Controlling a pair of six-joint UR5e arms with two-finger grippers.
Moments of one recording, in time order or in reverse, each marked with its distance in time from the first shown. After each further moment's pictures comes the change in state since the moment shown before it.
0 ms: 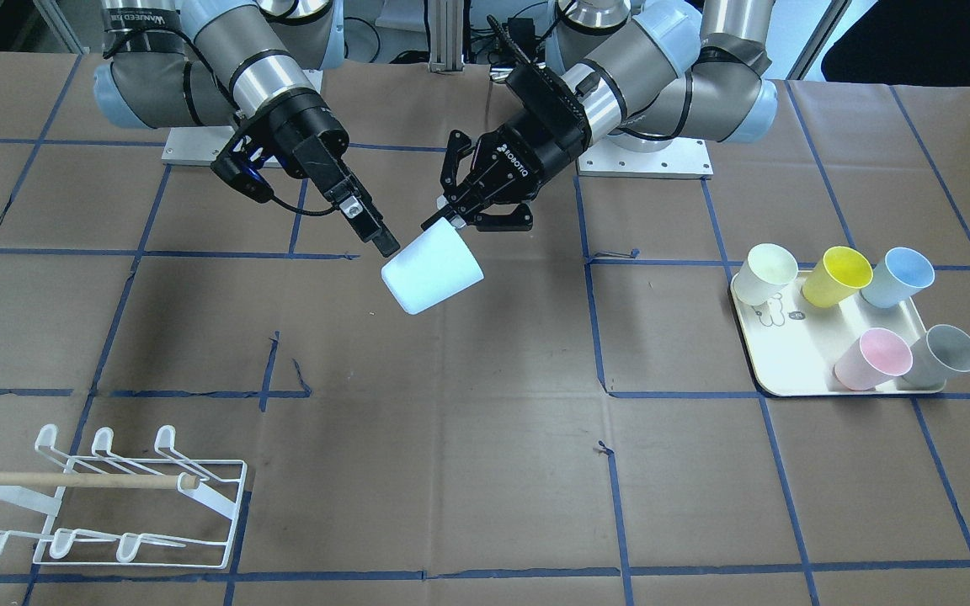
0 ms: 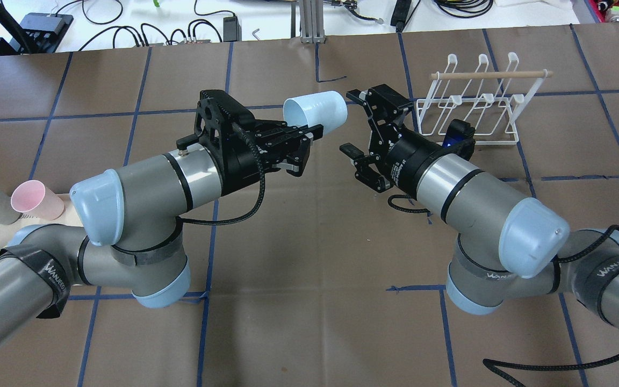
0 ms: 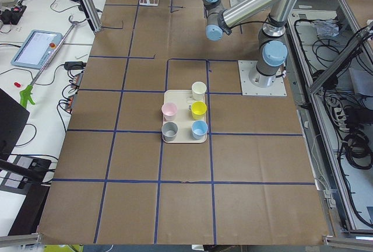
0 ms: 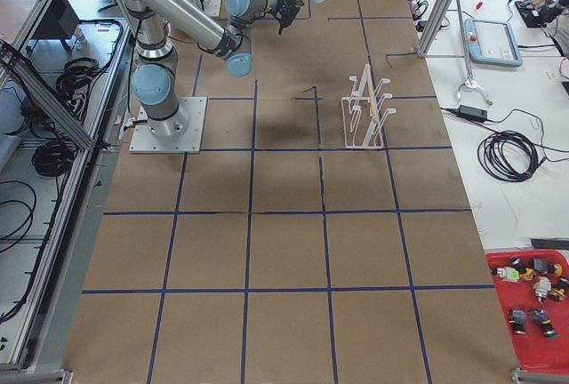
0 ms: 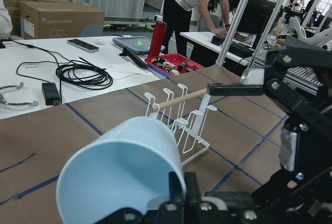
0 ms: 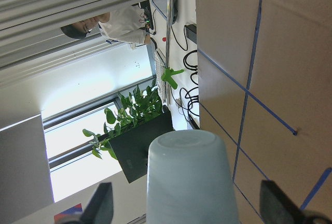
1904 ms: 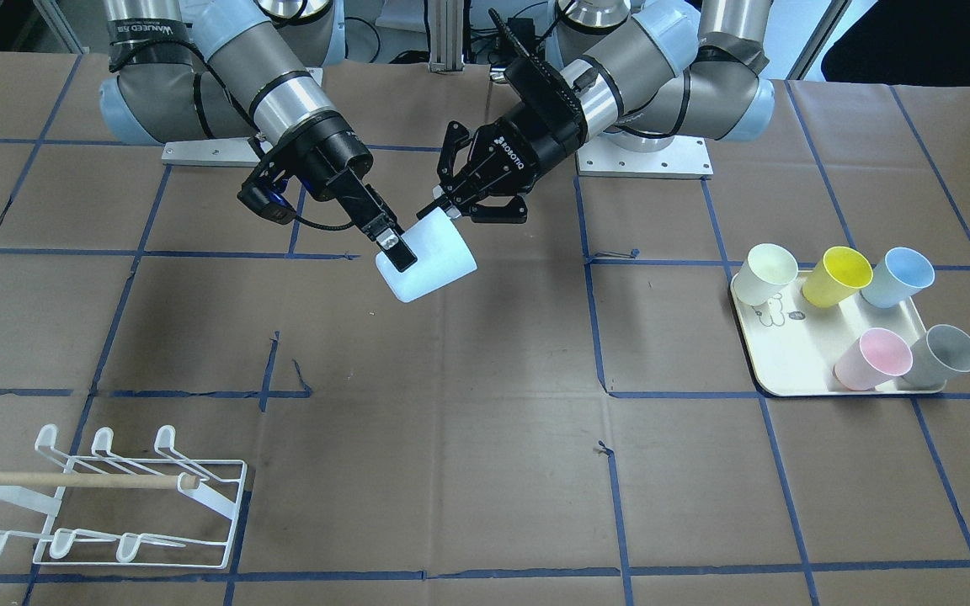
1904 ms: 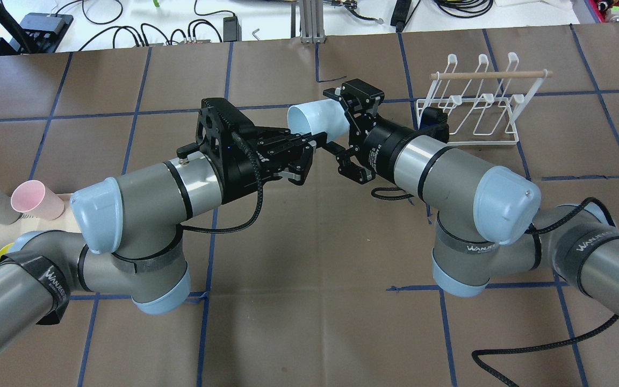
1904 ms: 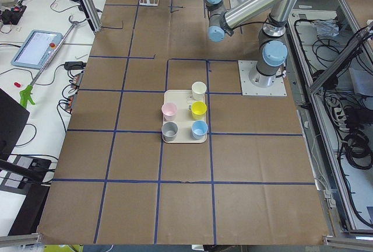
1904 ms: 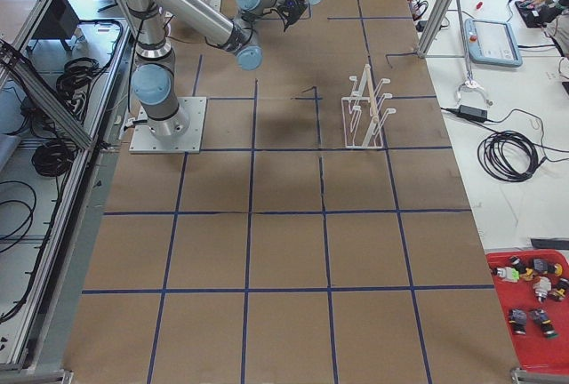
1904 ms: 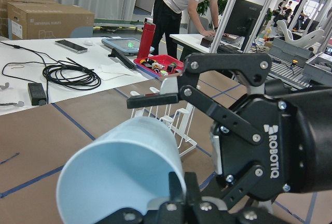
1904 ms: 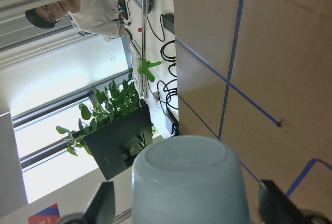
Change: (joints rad) left arm -0.001 0.007 -0.018 0.012 -0.029 -0.007; right arm 0.055 0.052 -0.097 0.134 -0.006 -0.024
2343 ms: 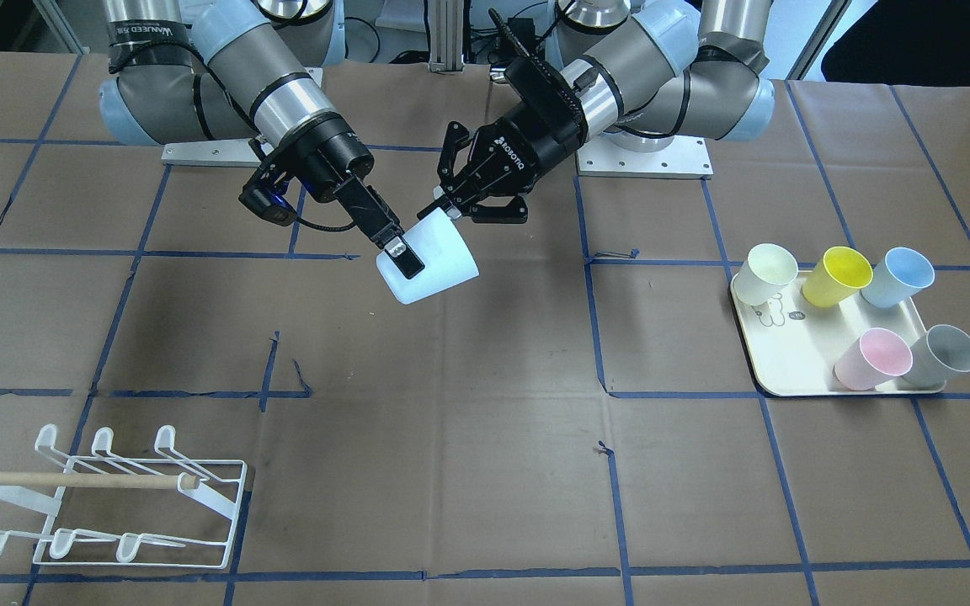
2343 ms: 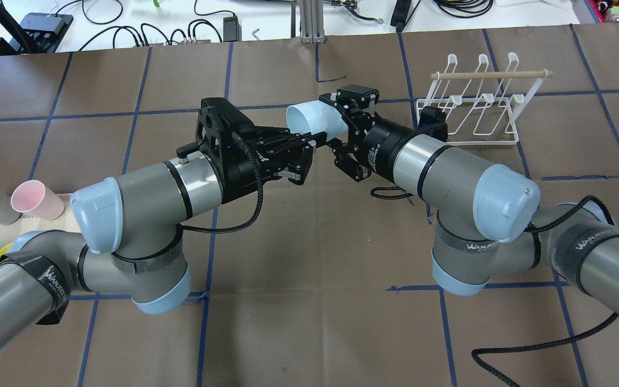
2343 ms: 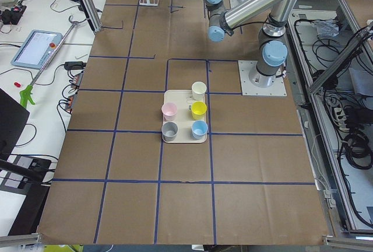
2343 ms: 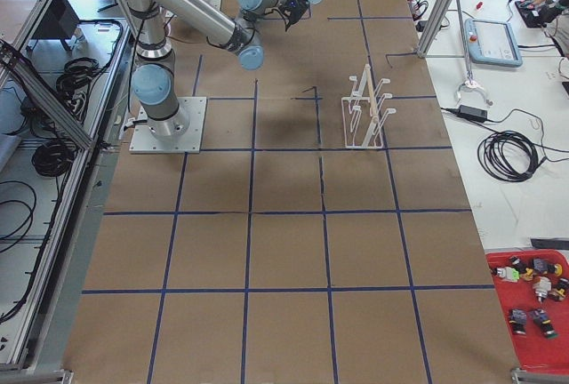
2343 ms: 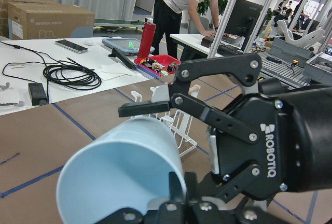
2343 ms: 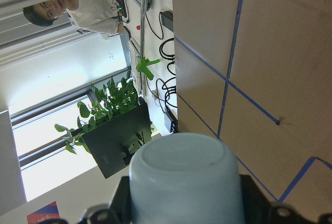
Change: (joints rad) left arm 0.000 0.000 0.001 0.000 0.003 0.001; right arm 0.000 0.002 -0.003 0.002 0.008 -0.003
